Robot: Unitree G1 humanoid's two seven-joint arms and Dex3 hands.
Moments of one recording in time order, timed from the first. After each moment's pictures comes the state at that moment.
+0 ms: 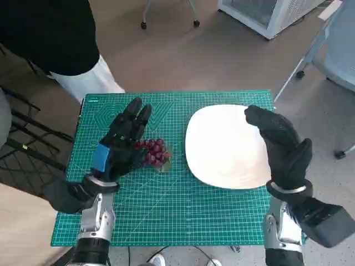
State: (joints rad) left arm -0.35 0.08 0.19 0.42 -0.40 -0.48 -0.61; right arm -0.41 -0.09 -0.14 0.35 0.36 -0.69 0.50
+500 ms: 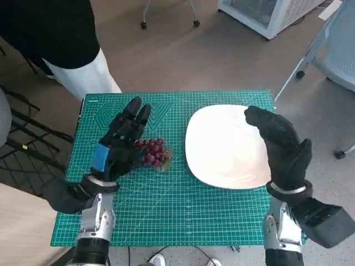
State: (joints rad) left arm -0.35 0.08 0.19 0.42 -0.40 -0.48 -0.60; right arm -0.41 -0.09 -0.14 0.35 0.36 -0.69 0.50
